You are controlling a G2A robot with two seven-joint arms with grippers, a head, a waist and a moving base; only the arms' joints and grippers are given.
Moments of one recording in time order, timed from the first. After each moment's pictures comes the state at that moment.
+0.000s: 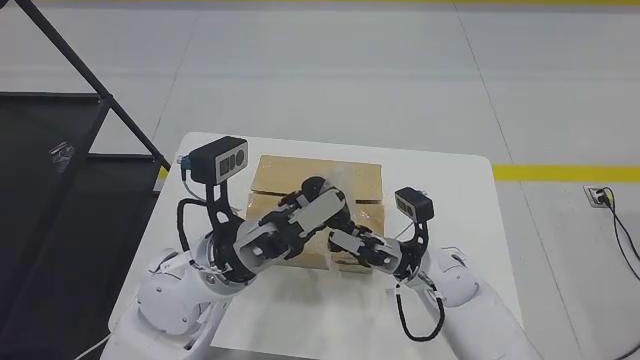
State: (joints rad) left arm 1.01 -1.24 -1.24 -2.03 -0.29 -0.49 -0.56; right arm -0.92 -1.30 1.08 -1.36 0.32 -1.01 0.78
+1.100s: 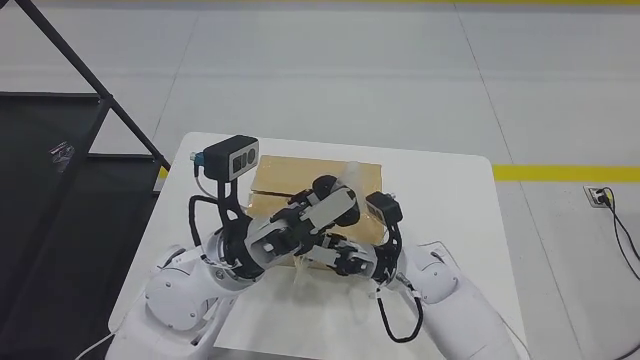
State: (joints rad) left arm 0.98 -1.25 -1.20 -2.00 -0.27 -0.47 -0.56; right arm -0.85 -1.34 0.96 -1.27 0.33 -1.01 0.81
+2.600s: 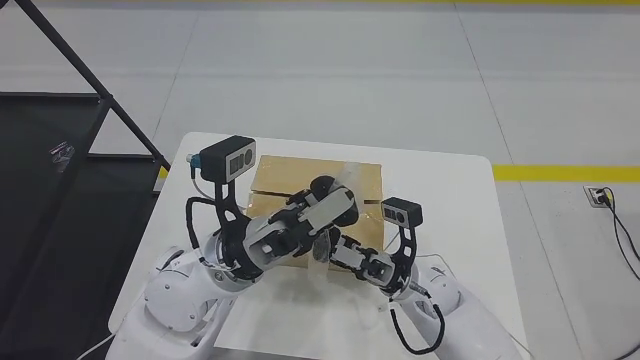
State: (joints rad) left arm 0.99 -1.25 -1.21 -2.00 -0.26 -0.49 -0.56; right arm -0.90 -1.26 0.88 -1.36 0.64 -1.01 0.81
